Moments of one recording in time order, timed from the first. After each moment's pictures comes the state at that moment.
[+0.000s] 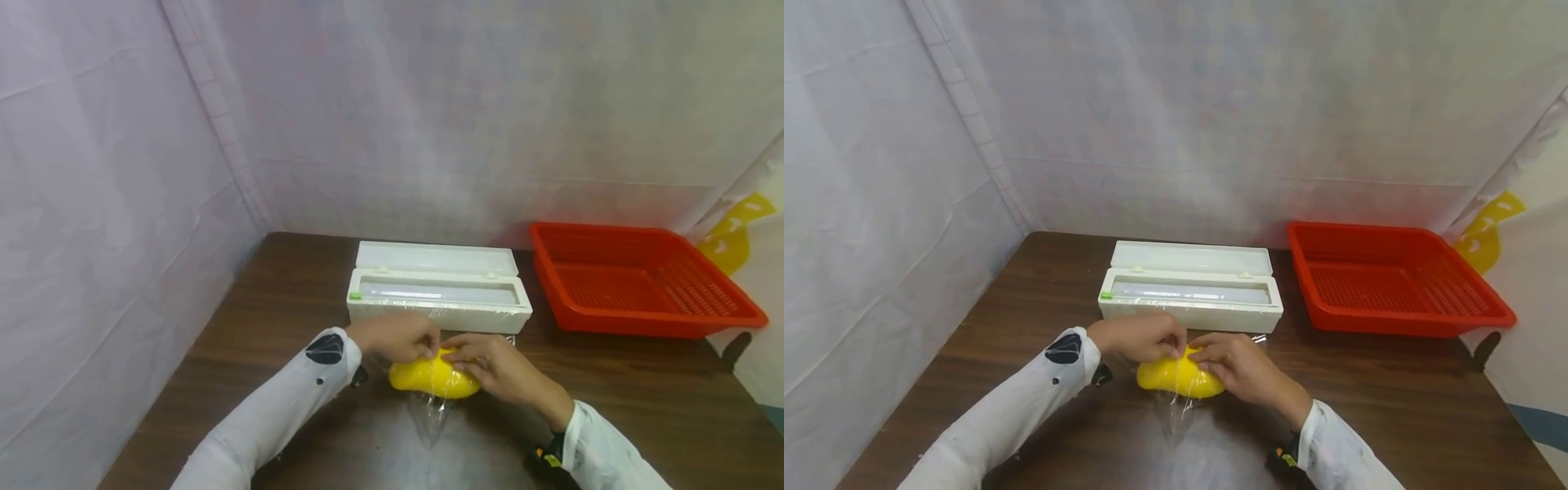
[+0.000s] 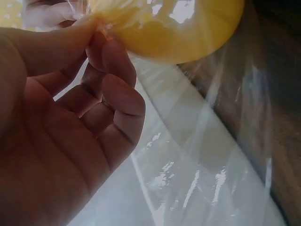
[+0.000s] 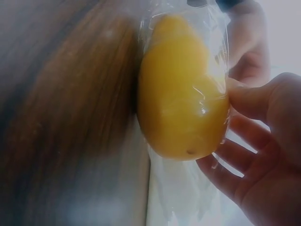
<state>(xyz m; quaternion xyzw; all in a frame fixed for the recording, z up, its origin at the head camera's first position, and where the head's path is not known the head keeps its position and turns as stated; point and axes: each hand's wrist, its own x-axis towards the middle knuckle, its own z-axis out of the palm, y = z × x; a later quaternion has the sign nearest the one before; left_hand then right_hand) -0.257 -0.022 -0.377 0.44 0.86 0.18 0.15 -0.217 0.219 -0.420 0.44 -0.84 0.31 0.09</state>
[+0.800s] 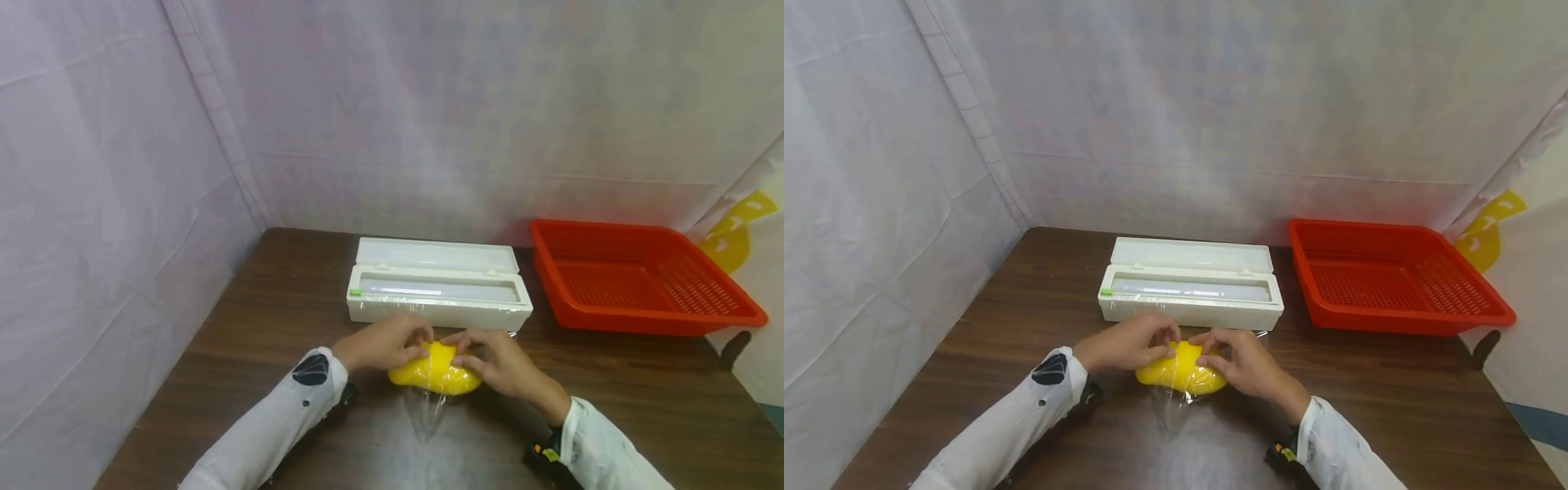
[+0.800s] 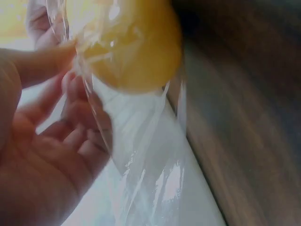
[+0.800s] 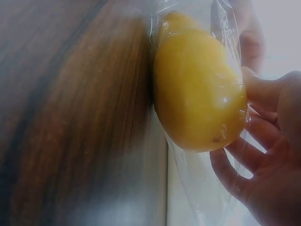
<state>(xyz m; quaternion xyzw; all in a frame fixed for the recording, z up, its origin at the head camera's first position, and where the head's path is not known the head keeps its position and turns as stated) -0.241 -0.037 -0.396 0.39 0.88 0.26 0.06 -0.220 0.219 -0.427 0.37 -0.83 0.41 0.04</state>
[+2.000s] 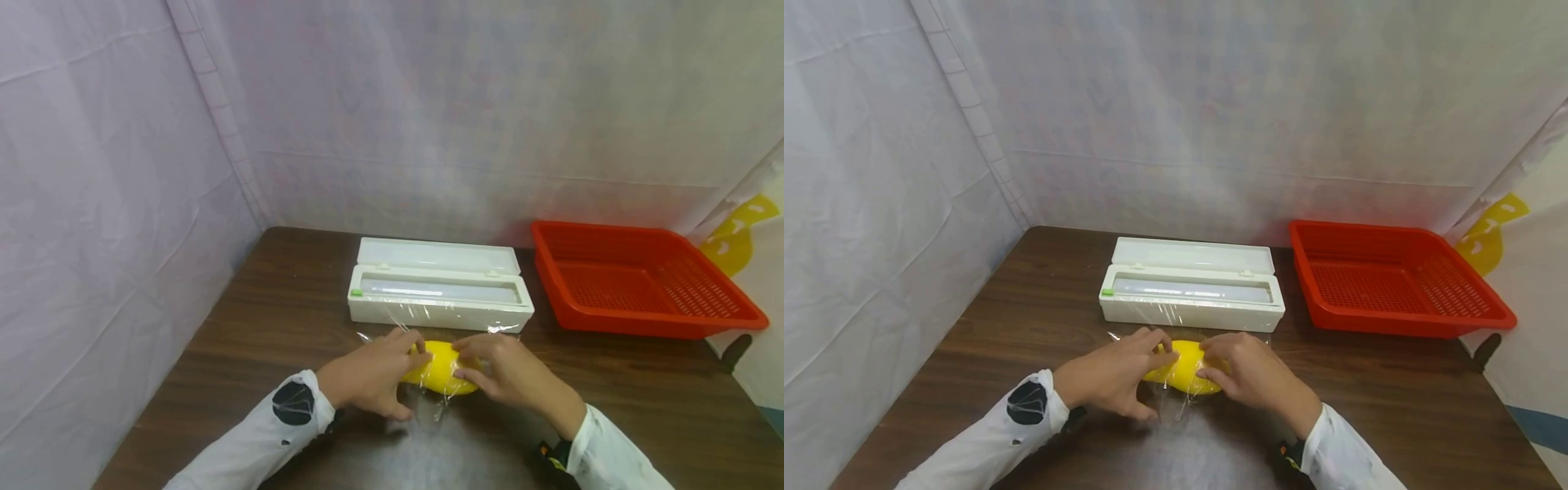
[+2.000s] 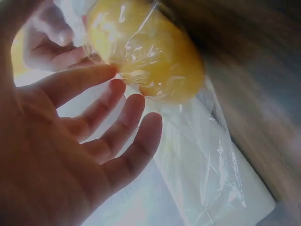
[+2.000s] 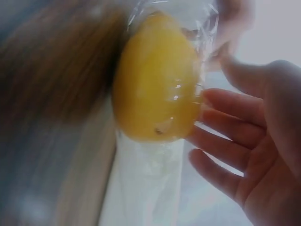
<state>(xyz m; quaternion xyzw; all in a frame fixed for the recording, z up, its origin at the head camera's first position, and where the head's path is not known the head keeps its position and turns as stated) -0.191 -0.049 -0.388 0.44 0.90 0.05 0.00 -0.202 0.219 -0.401 0.43 -0.87 0.21 0.13</state>
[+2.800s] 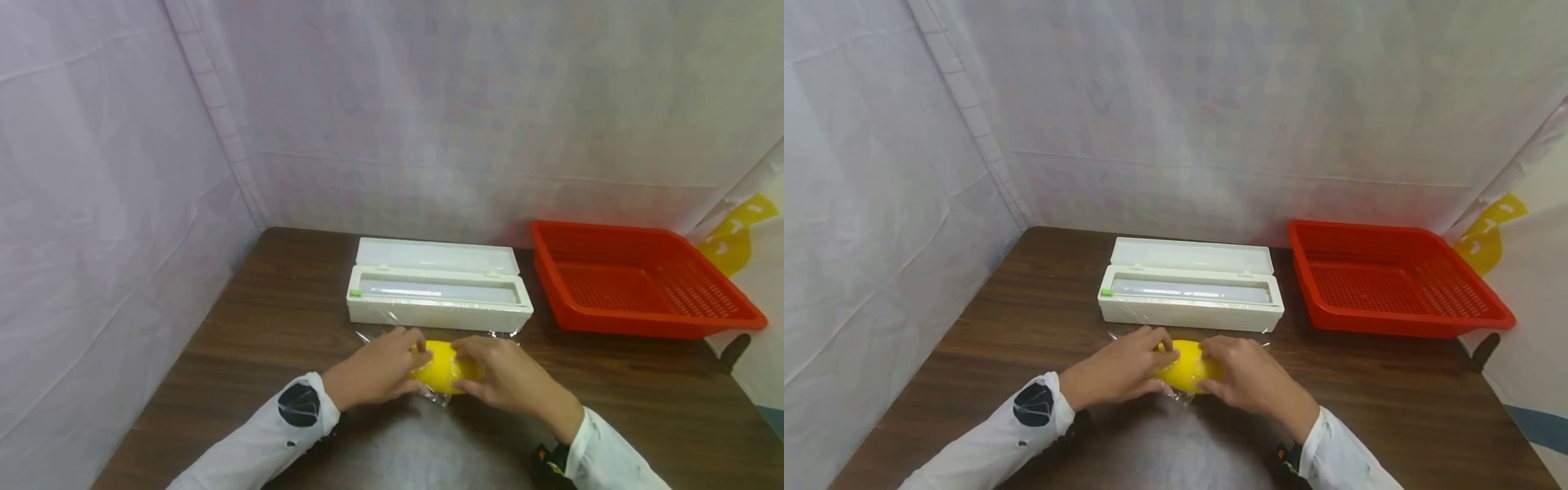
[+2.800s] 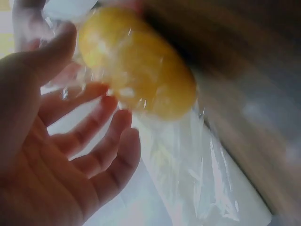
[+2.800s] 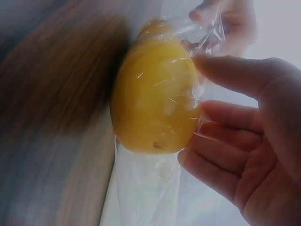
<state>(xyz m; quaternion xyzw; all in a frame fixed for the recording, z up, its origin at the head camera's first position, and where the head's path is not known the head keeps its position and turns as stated) -0.194 -0.041 -0.396 0.44 0.90 0.03 -0.07 -0.196 0.216 -0.400 0.42 -0.88 0.17 0.14</state>
